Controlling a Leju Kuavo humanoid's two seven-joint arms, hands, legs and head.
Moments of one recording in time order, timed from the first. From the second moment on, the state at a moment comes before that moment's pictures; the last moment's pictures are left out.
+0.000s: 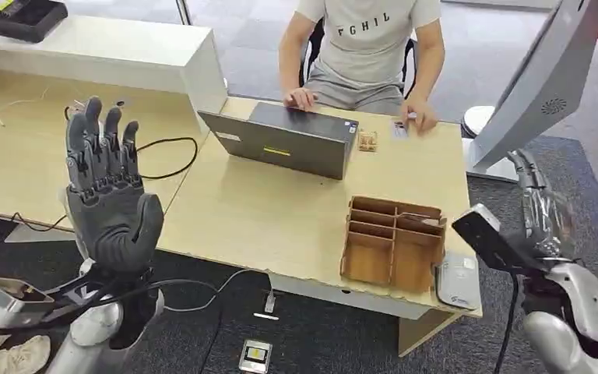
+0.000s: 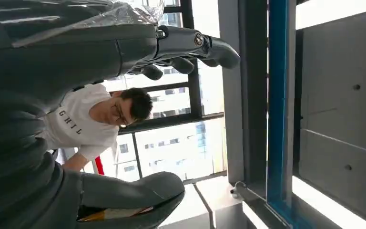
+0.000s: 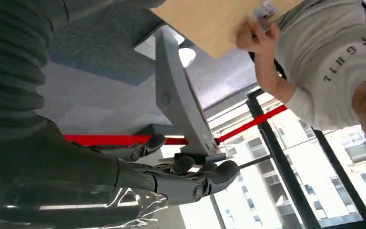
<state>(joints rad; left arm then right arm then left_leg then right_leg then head) -0.11 0.16 -0.52 -2.05 0.26 0.38 -0.65 -0.43 -0.47 0.49 -1.52 0.75 -0.23 0.17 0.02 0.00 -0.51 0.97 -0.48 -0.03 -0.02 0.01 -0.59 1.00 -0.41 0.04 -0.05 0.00</state>
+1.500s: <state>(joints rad) -0.09 0.19 -0.51 -2.11 0.20 0.49 -0.64 -0.57 -0.20 0.69 -0.99 0.69 -0.25 -0.05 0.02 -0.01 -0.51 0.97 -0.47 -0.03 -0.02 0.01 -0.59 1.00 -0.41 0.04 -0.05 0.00</state>
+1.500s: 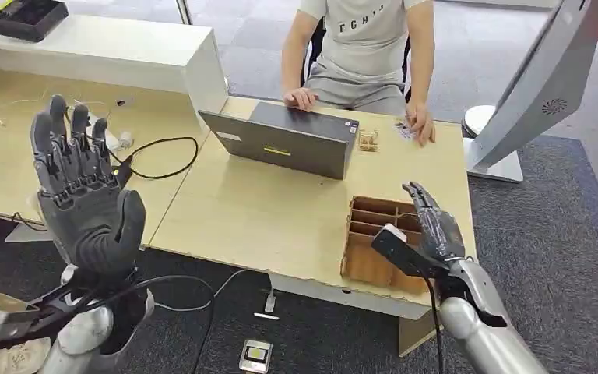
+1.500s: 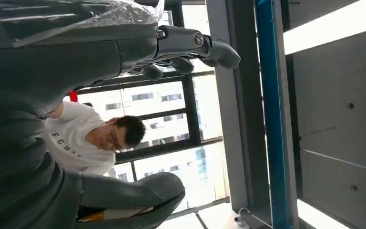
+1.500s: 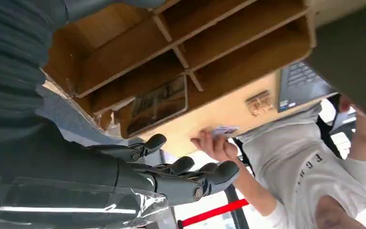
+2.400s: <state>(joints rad) -0.12 0.20 -0.53 -2.10 0.25 0.48 -0.64 -0.57 -0.31 0.65 -0.99 0.66 -0.26 0.02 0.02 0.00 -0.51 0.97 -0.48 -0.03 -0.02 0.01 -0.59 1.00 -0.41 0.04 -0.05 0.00</state>
